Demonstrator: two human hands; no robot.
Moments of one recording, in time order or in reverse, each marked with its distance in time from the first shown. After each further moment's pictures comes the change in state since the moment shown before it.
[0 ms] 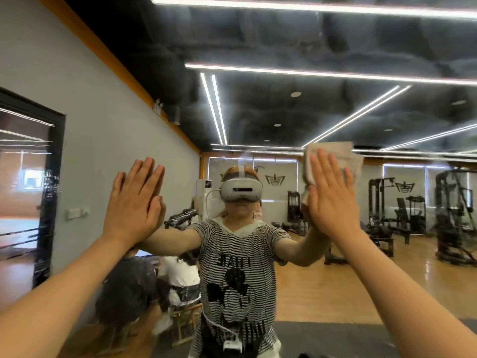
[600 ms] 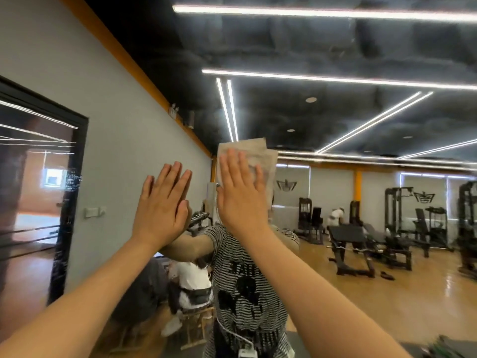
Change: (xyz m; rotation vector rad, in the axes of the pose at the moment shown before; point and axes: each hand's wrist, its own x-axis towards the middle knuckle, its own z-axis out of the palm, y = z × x) left_hand -0.002 -0.001 0.003 0.001 0.025 -0.003; right_hand 0.037 -0.201 0.034 0.036 -0.039 -0.160
